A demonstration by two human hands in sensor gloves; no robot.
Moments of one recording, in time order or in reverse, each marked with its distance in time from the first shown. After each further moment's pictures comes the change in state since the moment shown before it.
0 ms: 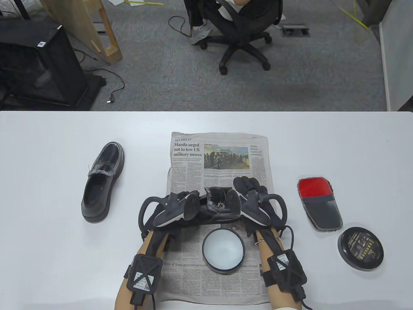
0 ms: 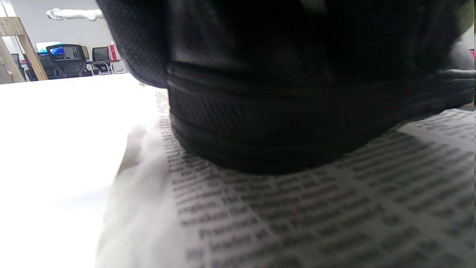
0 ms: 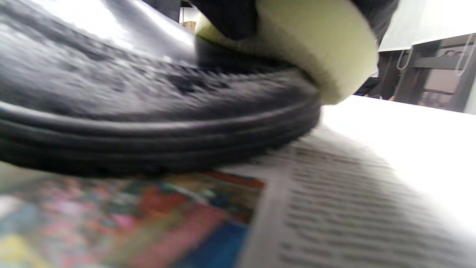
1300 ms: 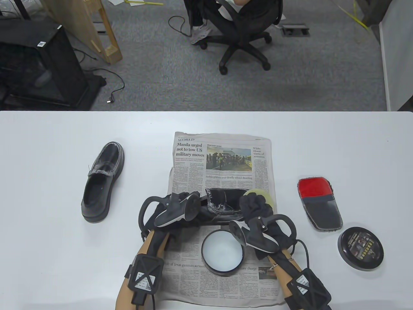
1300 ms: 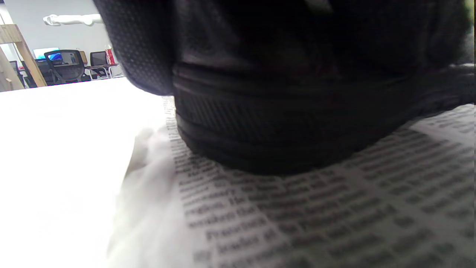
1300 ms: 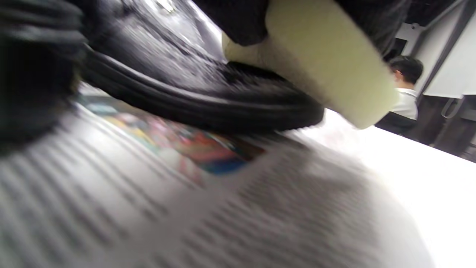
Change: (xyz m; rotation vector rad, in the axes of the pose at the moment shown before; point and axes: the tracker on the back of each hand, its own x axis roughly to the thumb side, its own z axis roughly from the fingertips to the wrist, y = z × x) left_hand 0.002 0.001 -0.001 -0.004 -0.010 -0.030; right_hand 0.016 -0.006 0.060 -0.119 -0.223 0.119
